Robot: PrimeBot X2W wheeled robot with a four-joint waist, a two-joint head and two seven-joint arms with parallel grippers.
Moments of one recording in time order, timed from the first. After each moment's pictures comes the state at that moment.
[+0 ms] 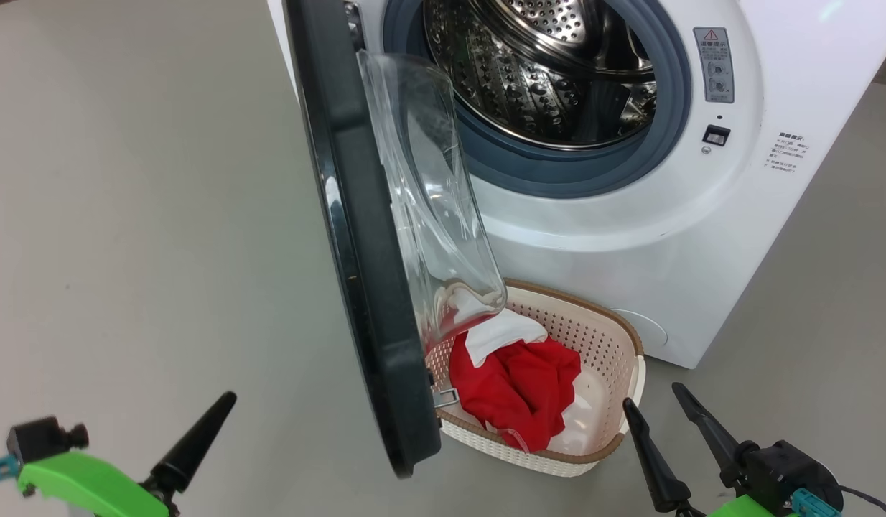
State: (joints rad) left arm -0.17 0.47 -0.25 0.25 -1.53 -0.12 0.22; right arm 0.07 -0.10 0.15 0.19 0.30 0.12 -0.26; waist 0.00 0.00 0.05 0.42
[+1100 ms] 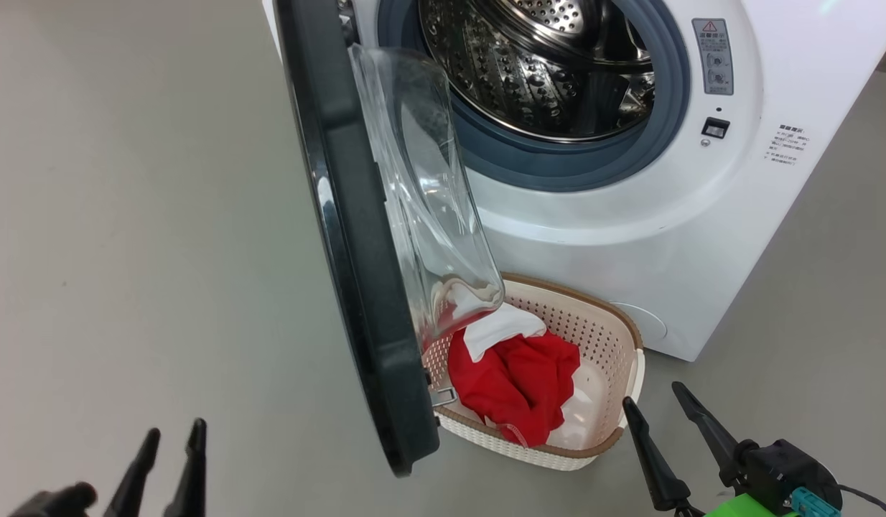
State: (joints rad) left arm -0.07 0.28 -0.10 0.38 -0.77 -0.12 -0.25; right arm 0.06 -0.09 0.15 0.19 0.30 0.12 -0.26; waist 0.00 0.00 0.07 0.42
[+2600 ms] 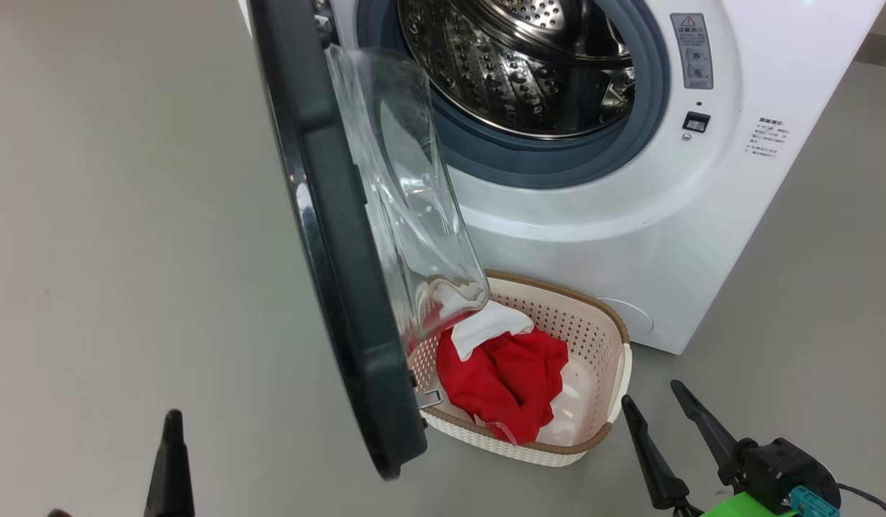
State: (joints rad) left arm 0.03 0.06 0.04 0.18 -0.96 -0.13 -0.25; right arm 0.06 -0.09 0.15 0.19 0.30 0.12 -0.26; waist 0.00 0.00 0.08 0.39
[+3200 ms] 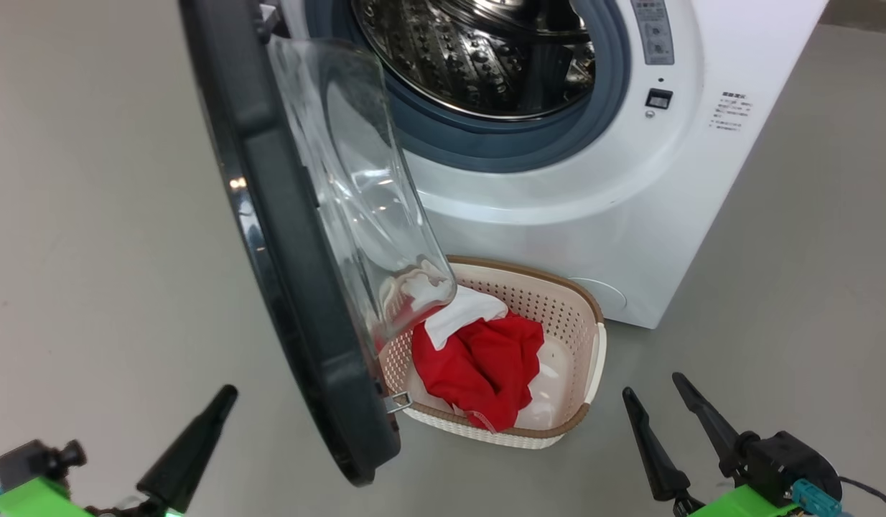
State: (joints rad) left arm 0.01 0.17 0.13 0.00 -1.78 -0.12 0.51; right arm 0.05 -0.09 0.14 0.19 0.30 0.12 -0.26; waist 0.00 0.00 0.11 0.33
